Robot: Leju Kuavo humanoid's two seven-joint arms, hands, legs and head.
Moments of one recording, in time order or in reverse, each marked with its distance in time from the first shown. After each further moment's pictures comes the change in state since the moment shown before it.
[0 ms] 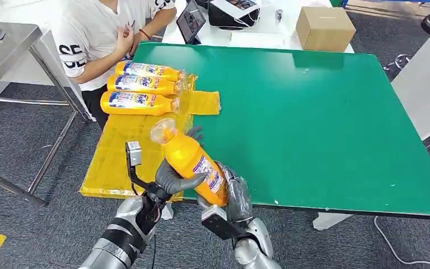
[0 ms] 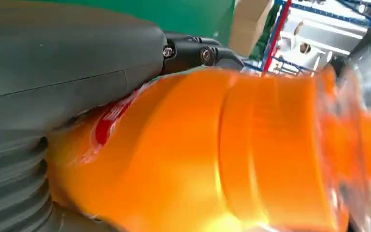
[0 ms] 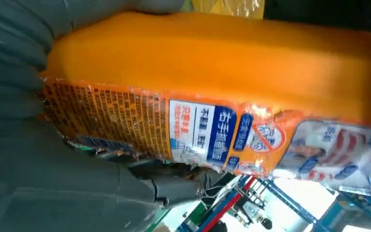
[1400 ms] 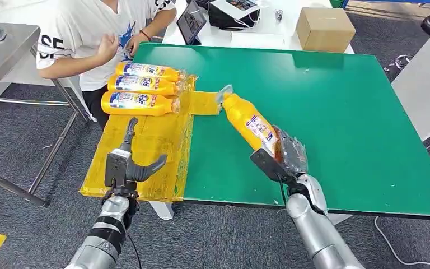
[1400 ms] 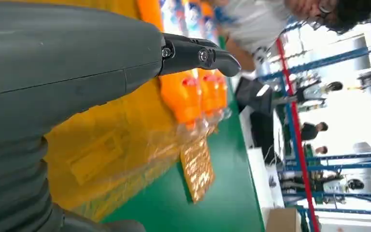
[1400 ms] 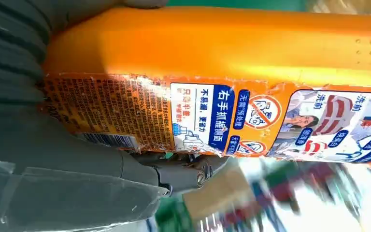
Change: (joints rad) left arm -0.009 0.006 0.310 0.053 -0.561 0.660 -0.242; right arm -0.188 -0.244 -0.179 -0.102 0.123 0.091 0.384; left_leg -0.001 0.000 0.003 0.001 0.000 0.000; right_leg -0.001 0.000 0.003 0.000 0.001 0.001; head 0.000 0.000
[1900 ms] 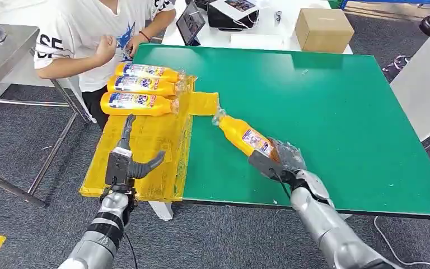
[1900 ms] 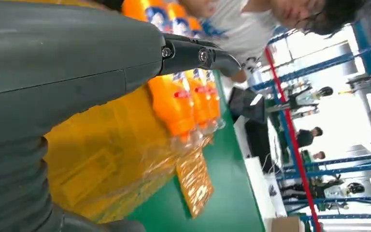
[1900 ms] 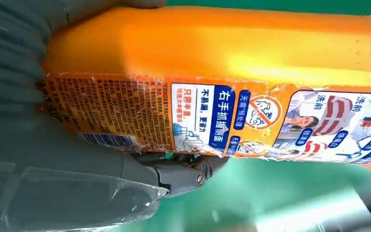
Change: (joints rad) left arm -0.030 0.018 0.000 0.041 -0.065 0.088 -0.052; right arm -0.122 -0.062 0.129 0.247 -0.006 0.161 0.094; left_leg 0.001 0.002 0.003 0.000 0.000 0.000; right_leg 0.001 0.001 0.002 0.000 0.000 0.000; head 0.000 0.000
